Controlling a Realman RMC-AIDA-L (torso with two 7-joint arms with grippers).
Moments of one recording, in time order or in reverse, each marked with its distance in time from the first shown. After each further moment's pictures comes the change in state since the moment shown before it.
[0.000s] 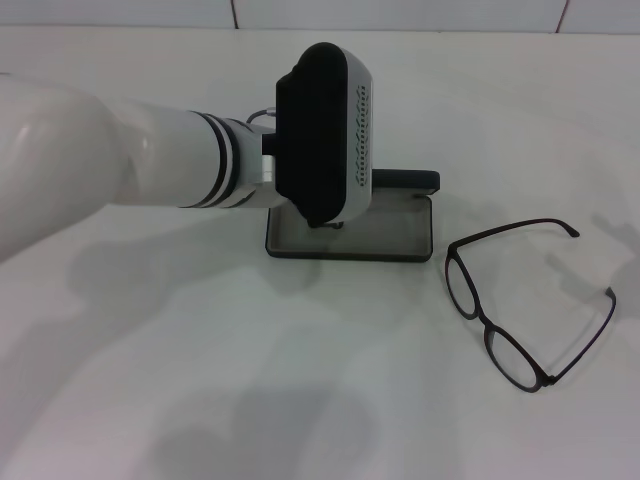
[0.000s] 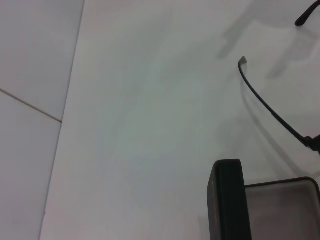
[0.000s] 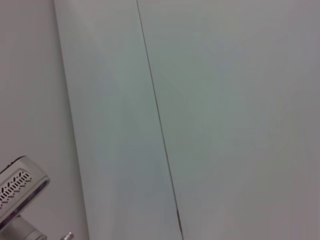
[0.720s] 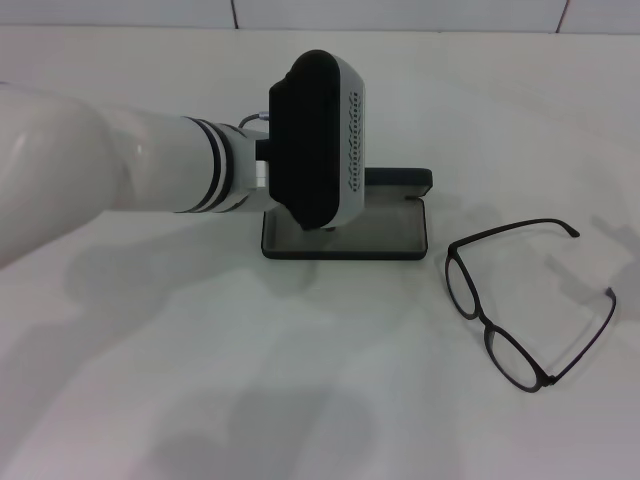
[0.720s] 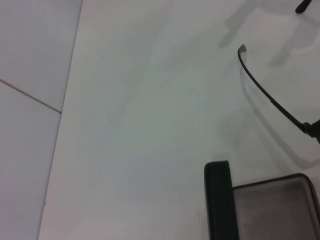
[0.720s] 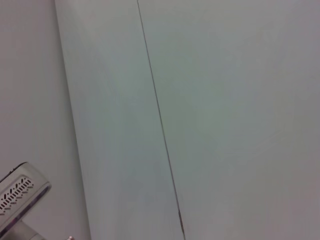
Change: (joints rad) left arm 0.016 -0.001 0.001 0.001 0.018 -0.008 0.001; right arm -0.005 0.003 0.000 0.000 0.000 -0.007 0.000
